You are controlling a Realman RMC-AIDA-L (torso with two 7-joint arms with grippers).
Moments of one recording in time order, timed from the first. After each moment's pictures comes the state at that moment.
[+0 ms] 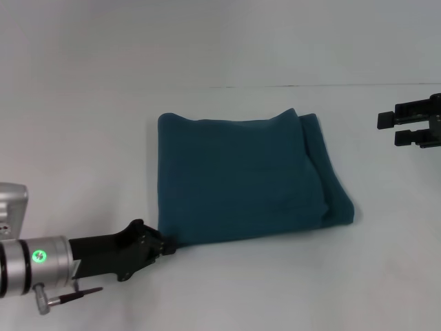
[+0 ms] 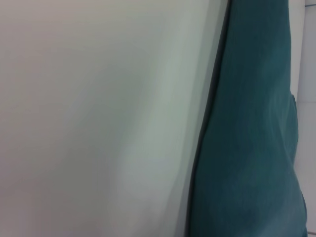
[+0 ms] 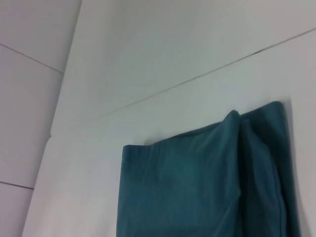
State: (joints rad) left arm -0.51 -2.15 0.59 0.52 2.20 1.32 -2.61; right arm 0.72 1.85 -0.57 -0.74 -2.31 -1.59 2.62
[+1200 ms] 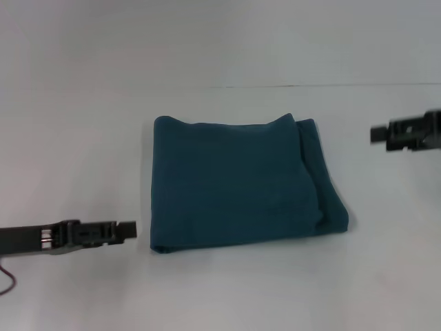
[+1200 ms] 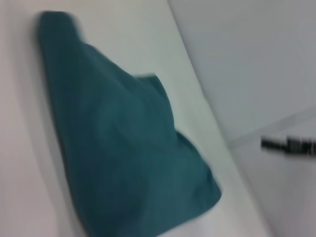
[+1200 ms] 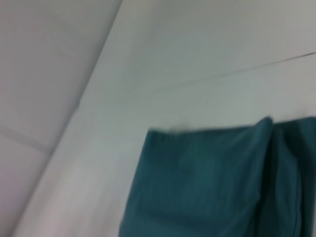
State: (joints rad) left arm -0.48 -2.05 0.43 0.72 2.26 1.78 -2.17; right arm 0.71 1.85 -0.59 -0.72 -2.26 -1.63 2.39
